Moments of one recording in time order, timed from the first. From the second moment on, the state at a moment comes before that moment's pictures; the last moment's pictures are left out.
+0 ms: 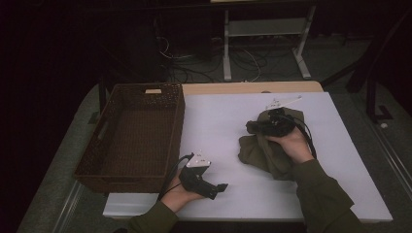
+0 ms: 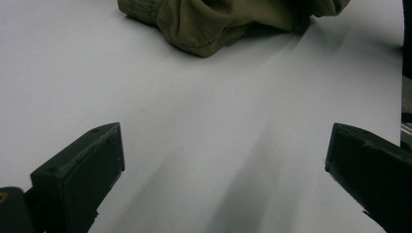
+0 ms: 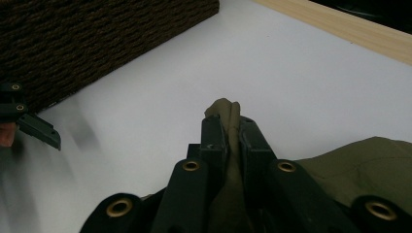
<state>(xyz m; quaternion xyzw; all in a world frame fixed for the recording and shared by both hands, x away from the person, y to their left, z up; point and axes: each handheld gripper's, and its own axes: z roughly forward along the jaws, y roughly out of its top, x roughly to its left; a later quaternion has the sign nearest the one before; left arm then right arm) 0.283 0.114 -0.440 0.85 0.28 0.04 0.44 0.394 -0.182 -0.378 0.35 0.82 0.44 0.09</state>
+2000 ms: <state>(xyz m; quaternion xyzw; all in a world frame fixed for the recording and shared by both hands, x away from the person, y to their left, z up) 0.284 0.114 -0.440 0.85 0.28 0.05 0.44 0.334 -0.275 -0.378 0.40 0.79 0.44 0.11</state>
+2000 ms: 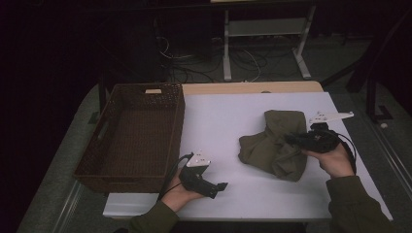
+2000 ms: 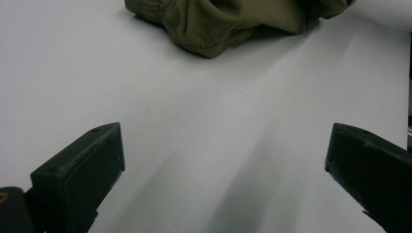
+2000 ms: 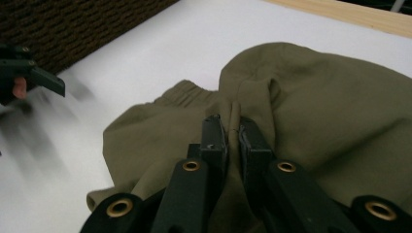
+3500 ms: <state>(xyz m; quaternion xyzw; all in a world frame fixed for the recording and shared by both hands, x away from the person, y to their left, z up) 0.287 0.102 -0.448 0.85 0.28 0.03 0.44 0.267 -0.356 -0.411 0.49 0.77 0.39 0.12</state>
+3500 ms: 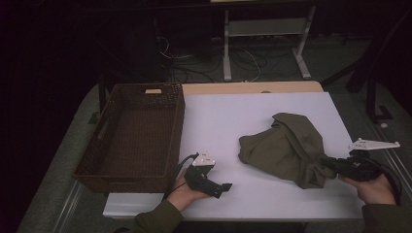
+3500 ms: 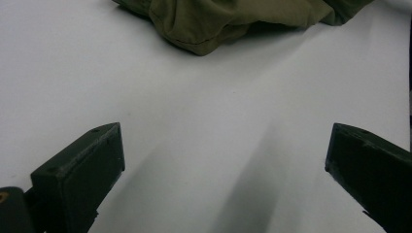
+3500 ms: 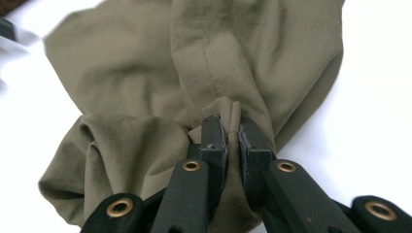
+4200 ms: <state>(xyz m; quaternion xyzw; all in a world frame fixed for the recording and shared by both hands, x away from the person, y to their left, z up) 0.290 0.101 -0.447 0.85 0.28 0.03 0.44 0.279 -0.347 -0.390 0.47 0.76 0.42 0.17</state>
